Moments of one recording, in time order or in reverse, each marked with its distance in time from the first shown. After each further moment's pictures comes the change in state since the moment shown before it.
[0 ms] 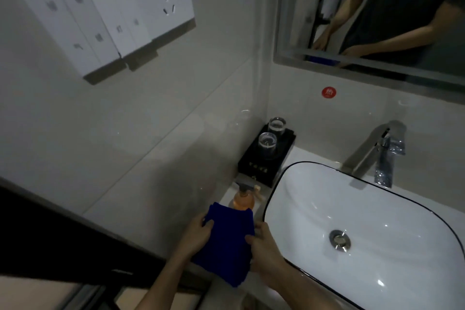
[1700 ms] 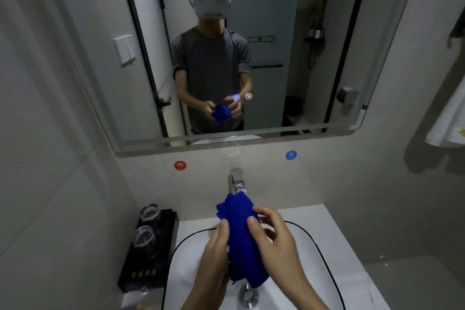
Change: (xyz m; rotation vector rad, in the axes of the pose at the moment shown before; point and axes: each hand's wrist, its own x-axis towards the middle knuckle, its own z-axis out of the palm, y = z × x) left_hand -0.034 0.235 0.209 -0.487 -0.630 0.179; right_hand -0.131 -0.099 -0.188 0.063 0.803 -0.858
